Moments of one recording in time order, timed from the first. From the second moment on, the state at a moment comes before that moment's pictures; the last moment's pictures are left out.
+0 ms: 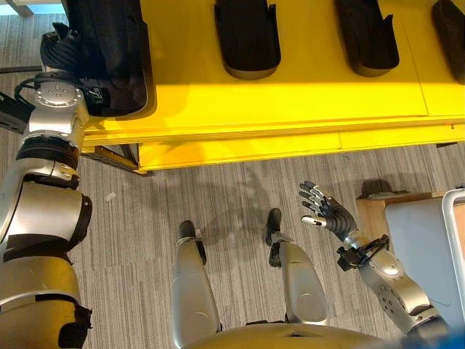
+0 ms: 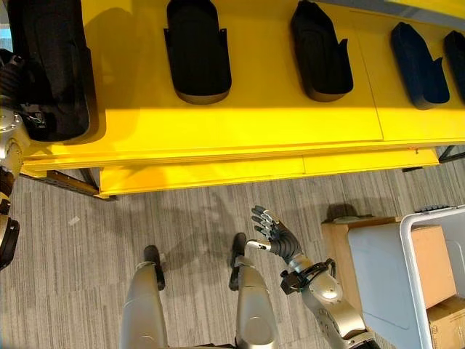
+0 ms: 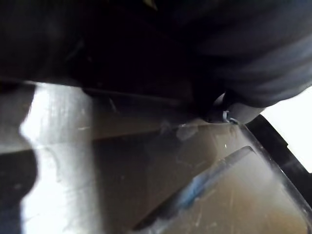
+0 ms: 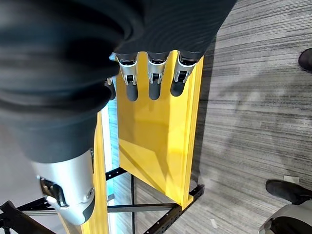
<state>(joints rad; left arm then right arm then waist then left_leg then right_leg) -1.16 0.89 -0.41 1.09 -0.57 -0.05 0.24 0.12 -0.53 0.32 -0.04 0.57 -0.09 0.16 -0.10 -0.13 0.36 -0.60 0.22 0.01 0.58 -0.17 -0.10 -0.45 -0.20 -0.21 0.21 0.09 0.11</state>
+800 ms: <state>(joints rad) -1.17 0.89 -0.41 1.09 -0.62 -0.05 0.24 0.14 -0.53 0.32 -0.05 0.57 -0.09 0.16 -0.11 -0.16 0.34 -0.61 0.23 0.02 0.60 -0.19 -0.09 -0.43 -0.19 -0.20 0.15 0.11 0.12</state>
